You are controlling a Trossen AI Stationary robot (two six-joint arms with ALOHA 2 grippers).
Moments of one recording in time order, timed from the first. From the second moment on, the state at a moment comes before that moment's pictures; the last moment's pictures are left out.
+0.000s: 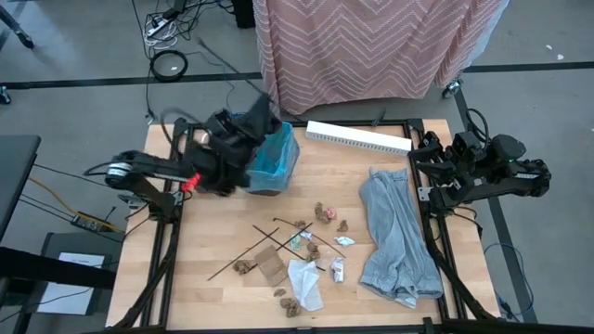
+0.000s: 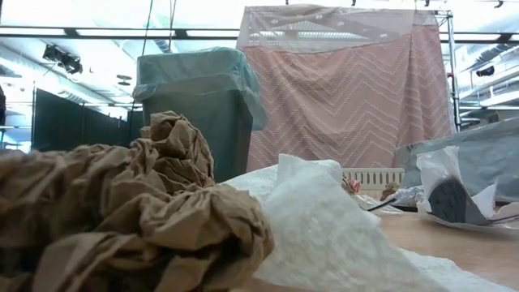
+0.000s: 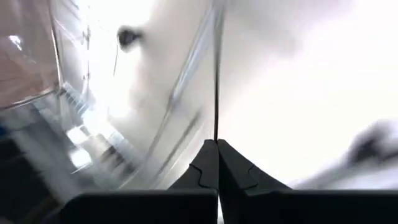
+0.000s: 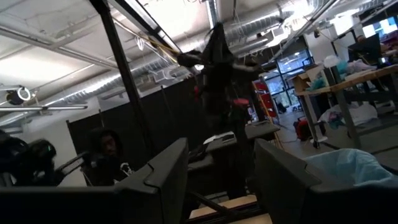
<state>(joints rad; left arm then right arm) -0.08 1.54 1.40 1.22 -0.42 -0.50 0.11 0.29 0.68 -0.03 0.06 0.34</state>
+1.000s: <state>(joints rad) -0.05 0.97 0.67 0.29 -0.82 -0.19 0.11 0.29 0.68 -0.06 0.09 0.42</state>
